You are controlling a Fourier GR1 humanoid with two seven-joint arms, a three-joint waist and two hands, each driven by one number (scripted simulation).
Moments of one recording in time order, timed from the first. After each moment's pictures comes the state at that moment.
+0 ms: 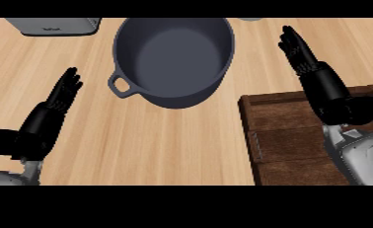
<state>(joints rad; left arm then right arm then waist) -0.07 0.59 -0.28 -1.59 0.37 0.23 -0.08 -0.35 -0.49 0.28 -1.63 -0.23 -0.16 0.05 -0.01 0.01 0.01</state>
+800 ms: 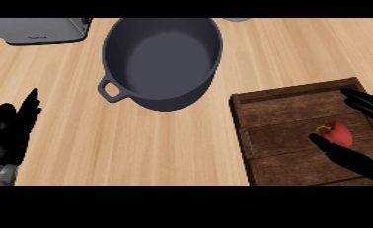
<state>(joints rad) -0.01 0.66 -0.20 -1.39 0.30 0.39 0.20 0.11 -0.61 0.06 -1.69 0.05 -0.35 -0.63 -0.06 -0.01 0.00</state>
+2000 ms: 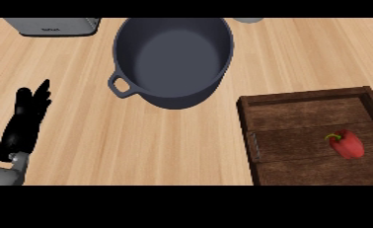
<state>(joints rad) -0.08 0.63 -0.22 -1.43 0.21 0.39 0.34 0.74 -0.90 -0.10 -2.20 0.60 -0.15 0.01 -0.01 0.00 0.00</state>
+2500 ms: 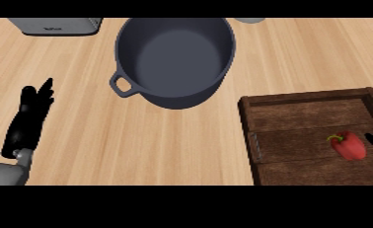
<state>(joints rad) -0.10 0.58 -0.17 -1.40 0.15 0.34 0.34 0.54 -0.78 -0.04 -2.09 0.70 0.01 0.11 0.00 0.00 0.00</state>
